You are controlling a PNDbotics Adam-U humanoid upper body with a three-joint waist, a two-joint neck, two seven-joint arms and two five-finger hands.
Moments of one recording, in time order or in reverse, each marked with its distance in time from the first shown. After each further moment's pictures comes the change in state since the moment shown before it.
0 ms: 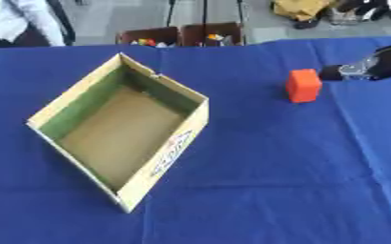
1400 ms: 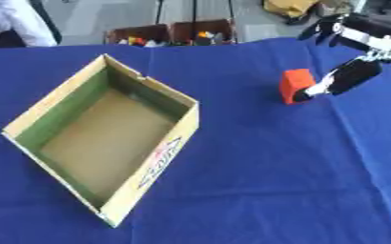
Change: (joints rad) left arm -0.026 -0.031 0.001 0.000 -0.037 0.013 -0.014; right arm -0.133 0.049 0.074 0.204 0.097 -0.040 0.087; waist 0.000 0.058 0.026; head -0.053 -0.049
